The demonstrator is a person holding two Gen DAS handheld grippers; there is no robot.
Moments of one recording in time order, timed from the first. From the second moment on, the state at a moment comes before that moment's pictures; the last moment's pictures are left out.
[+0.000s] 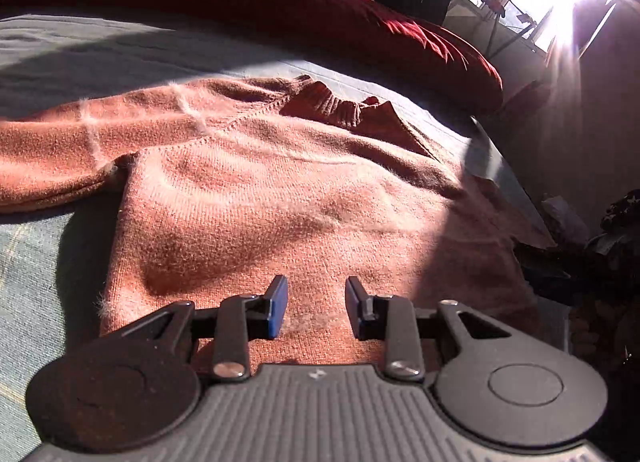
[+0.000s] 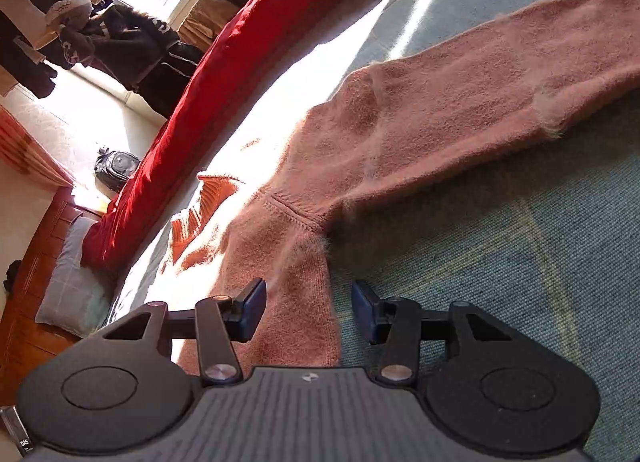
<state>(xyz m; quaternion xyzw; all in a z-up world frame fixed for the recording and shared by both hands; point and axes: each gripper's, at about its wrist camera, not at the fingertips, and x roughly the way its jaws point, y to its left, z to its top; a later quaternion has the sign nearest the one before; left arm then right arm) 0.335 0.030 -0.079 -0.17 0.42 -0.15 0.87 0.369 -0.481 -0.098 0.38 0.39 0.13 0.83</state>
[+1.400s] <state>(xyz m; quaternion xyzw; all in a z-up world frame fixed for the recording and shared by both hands) 0.149 -0.029 -0.055 0.06 0.33 -0.16 0.93 0.150 -0.333 -0.043 0.05 0.35 0.10 0.93</state>
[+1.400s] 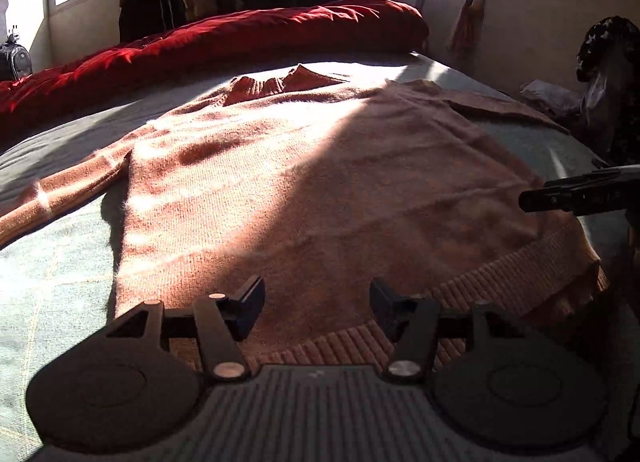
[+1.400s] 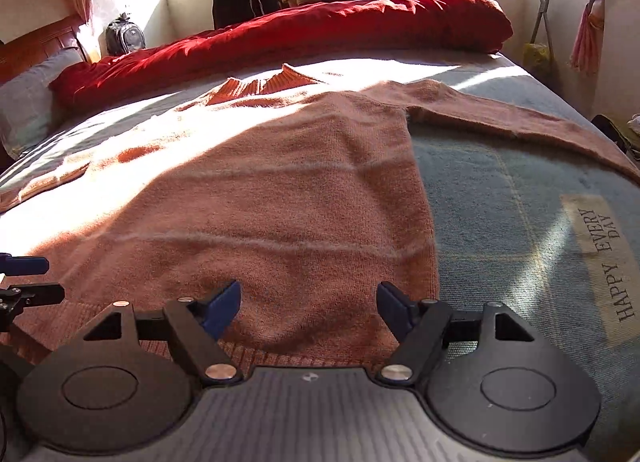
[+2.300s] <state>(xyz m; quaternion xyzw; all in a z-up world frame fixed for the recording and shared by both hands) 0.201 0.030 -0.092 -0.14 0.37 -0.09 0.92 0.145 -0.290 -0.086 0.00 0.35 0.11 0.93</state>
